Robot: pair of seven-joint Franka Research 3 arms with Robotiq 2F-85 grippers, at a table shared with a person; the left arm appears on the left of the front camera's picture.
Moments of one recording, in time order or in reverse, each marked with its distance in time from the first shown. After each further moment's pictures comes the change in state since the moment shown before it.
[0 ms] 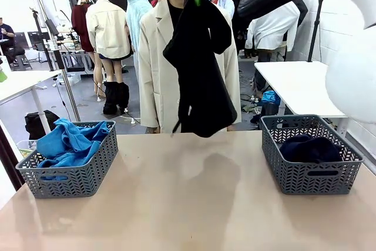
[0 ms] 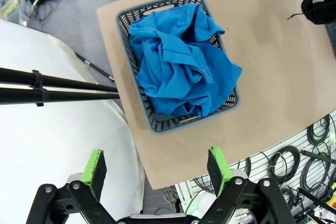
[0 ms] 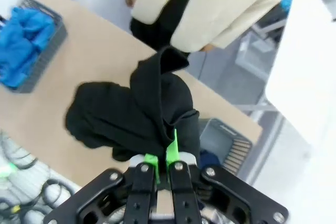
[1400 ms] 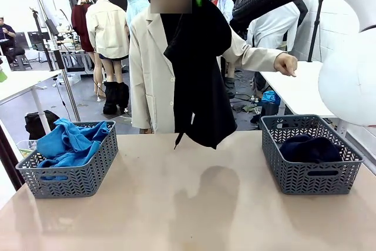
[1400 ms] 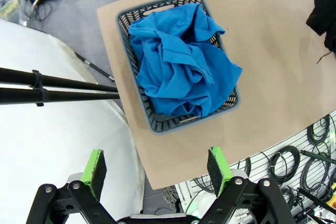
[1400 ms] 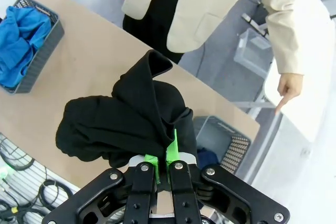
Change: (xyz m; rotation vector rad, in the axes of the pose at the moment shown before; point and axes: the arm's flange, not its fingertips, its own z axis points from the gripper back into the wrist) left arm 0.000 0.000 0.000 0.000 0.000 0.000; right arm -0.001 0.000 -0.001 -0.032 0.012 -0.005
